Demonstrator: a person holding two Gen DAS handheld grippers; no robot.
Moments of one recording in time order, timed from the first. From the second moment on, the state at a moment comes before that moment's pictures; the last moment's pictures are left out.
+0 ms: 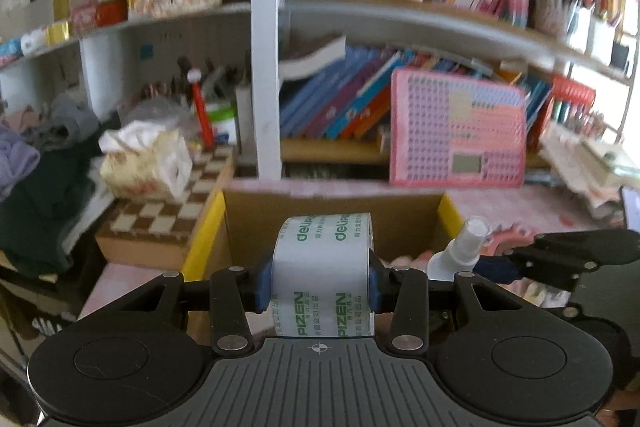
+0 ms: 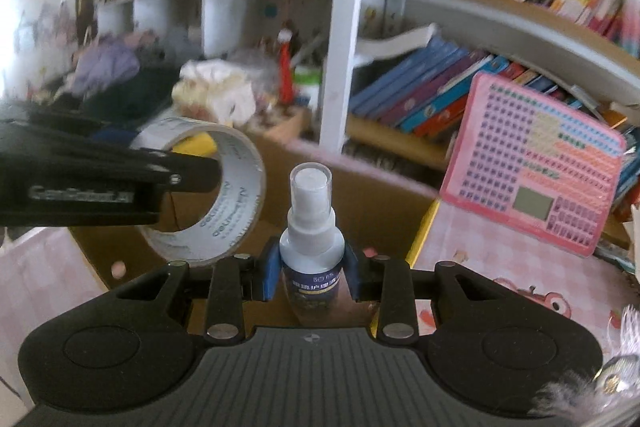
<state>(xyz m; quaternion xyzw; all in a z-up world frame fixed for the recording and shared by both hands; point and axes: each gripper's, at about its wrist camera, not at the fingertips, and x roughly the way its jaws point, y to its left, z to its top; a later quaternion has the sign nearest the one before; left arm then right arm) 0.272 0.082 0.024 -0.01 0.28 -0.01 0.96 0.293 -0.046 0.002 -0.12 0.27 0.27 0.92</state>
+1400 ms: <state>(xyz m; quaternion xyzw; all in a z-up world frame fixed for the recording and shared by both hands) 0.282 0.087 -0.034 -0.01 0.40 0.03 0.92 0.311 -0.033 -0.021 -0.17 0.33 0.37 0.85</state>
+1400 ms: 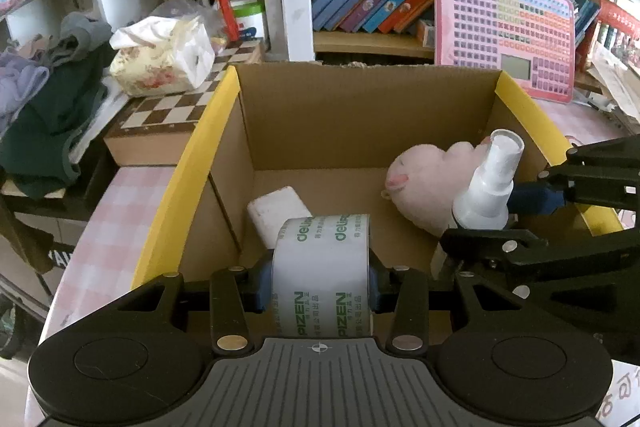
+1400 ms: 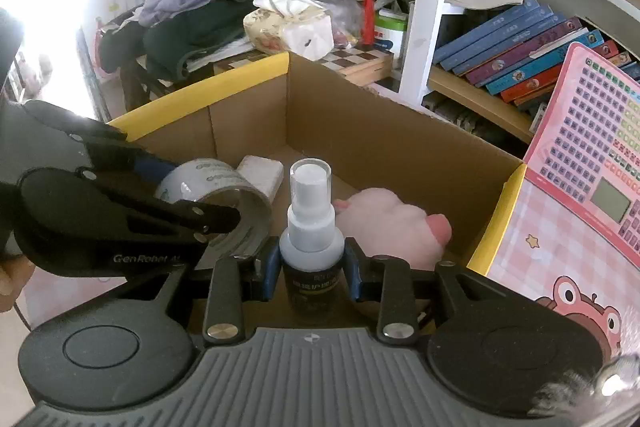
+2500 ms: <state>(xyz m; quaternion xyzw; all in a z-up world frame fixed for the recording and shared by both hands) 0.121 0.086 0.038 0.01 0.27 -0.01 0.96 0.152 -0.080 0.037 -0.06 0.27 0.24 0.93</state>
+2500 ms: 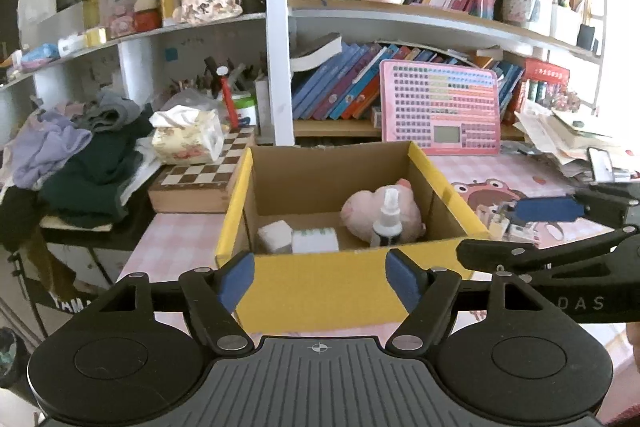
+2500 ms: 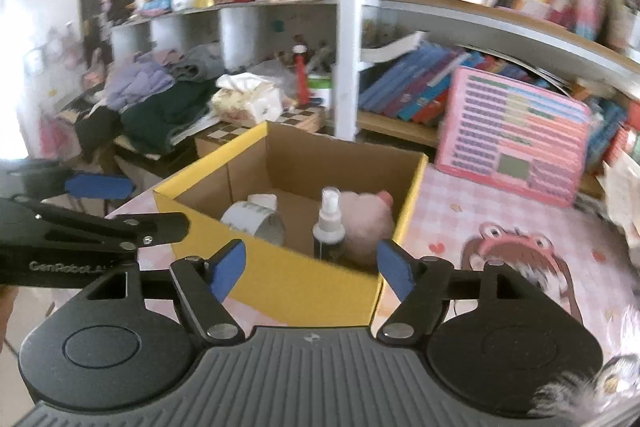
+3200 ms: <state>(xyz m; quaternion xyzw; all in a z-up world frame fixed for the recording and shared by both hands) 0.033 0.106 0.026 0.00 0.30 -0.01 0.96 0.048 -0.077 0.032 -0.06 0.26 0.15 0.95</state>
